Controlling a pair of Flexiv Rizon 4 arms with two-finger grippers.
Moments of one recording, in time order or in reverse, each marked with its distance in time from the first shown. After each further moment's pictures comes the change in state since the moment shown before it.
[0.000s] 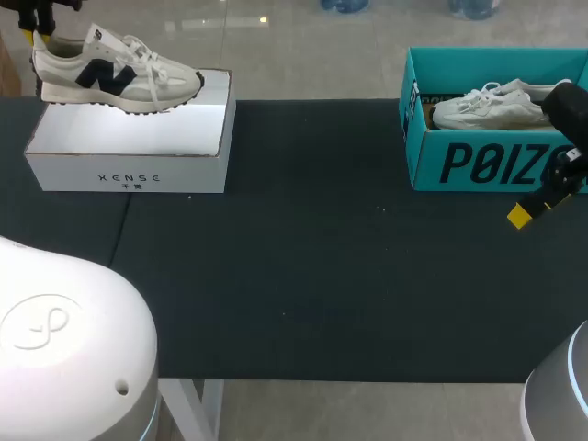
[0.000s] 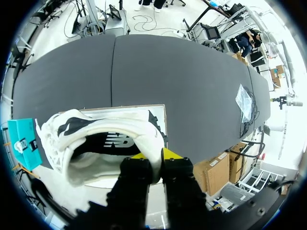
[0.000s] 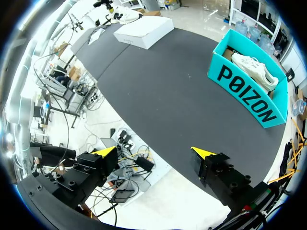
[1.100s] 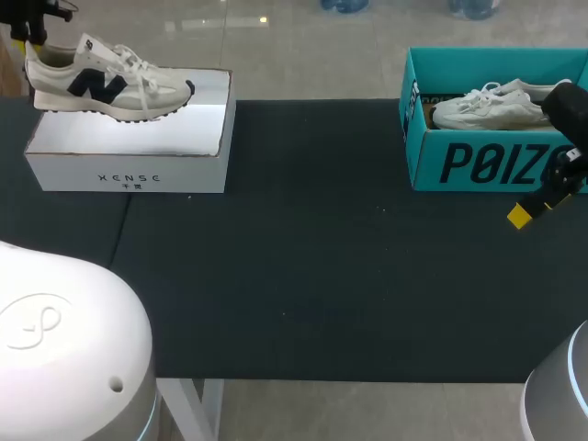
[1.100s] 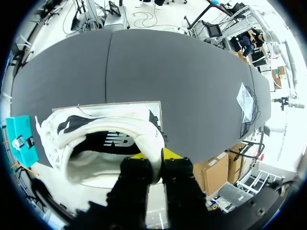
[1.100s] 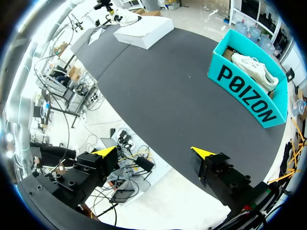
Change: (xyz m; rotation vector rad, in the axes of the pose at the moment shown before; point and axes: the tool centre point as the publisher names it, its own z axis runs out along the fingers) left arm 0.015 0.006 0.022 -0.027 0.002 -0.017; right arm 0.000 0.000 0.000 0.000 0.000 0.000
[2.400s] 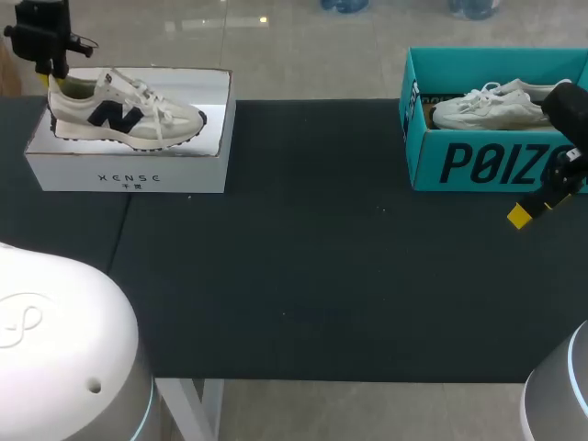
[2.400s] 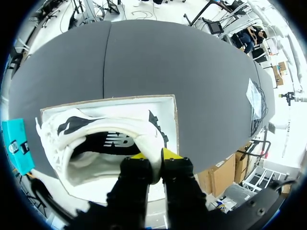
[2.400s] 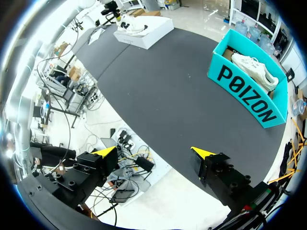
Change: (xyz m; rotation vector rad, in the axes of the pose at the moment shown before) left arm -0.031 0.008 0.074 0.018 -0.012 0.030; right arm 0.000 0.000 0.000 0.000 0.000 0.000
